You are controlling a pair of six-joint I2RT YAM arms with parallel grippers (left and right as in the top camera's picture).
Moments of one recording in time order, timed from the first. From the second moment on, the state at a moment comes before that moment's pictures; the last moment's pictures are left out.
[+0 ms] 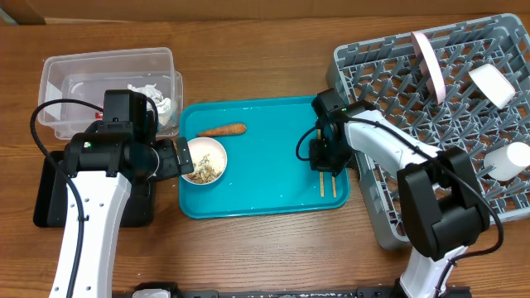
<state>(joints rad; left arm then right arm) 0.00 1.31 1.25 -1.23 0.03 -0.29 0.40 1.95 1.27 -0.90 -0.15 0.38</state>
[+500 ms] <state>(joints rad) 0.00 1.31 1.25 -1.23 0.03 -0.29 0.38 1.55 1.31 -1.08 0.15 0.21</state>
